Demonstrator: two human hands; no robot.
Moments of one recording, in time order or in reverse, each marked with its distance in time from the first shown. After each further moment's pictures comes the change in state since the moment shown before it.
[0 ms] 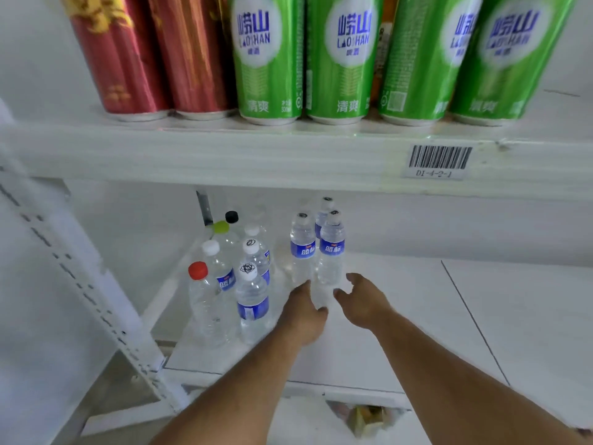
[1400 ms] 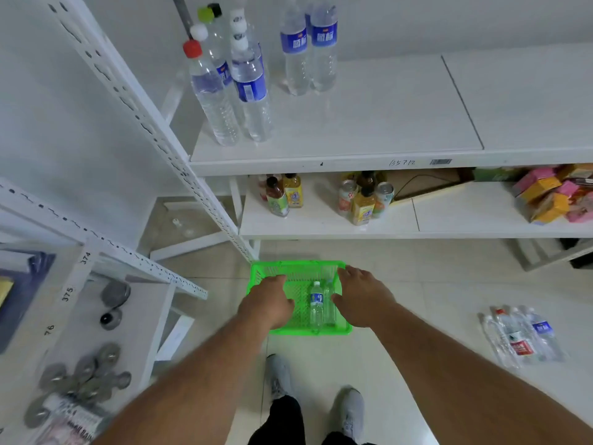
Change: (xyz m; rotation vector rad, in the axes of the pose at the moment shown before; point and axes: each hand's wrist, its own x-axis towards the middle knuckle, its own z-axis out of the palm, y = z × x) left_hand -0.333 -0.204 0.083 0.533 -0.352 -0.255; right_hand -0.337 0.164 0.185 -0.433 -0.413 -0.093
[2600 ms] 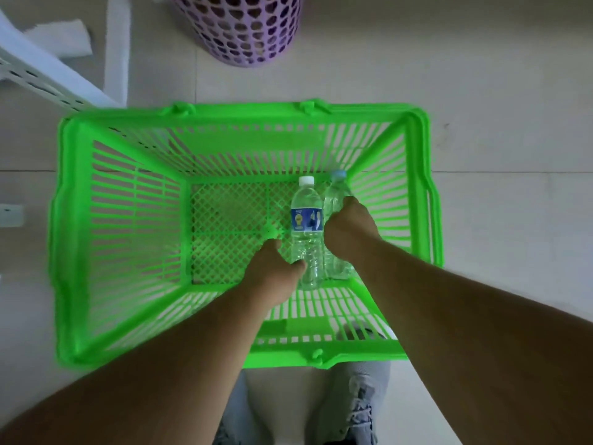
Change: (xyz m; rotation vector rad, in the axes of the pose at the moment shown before) left_hand 0.509 -0.141 0.501 -0.526 -0.254 -0.288; right_hand 0.500 0.155 0.501 0.555 -0.094 0.623
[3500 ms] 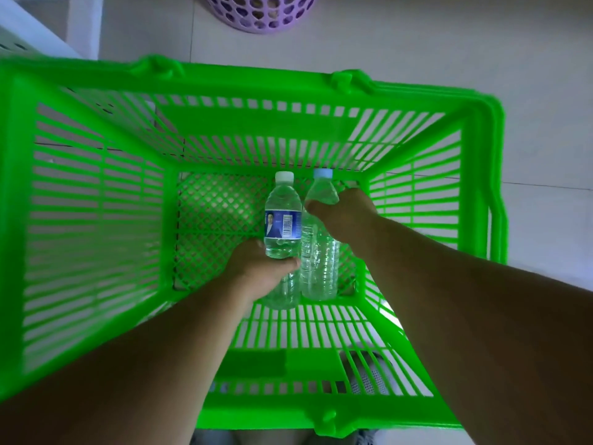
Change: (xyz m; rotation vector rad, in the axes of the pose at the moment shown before) left_hand 0.069 -0.029 -0.001 -0.111 -0.044 -0.080; right_hand 0.086 -0.005 0.038 0.098 -0.066 -0.023
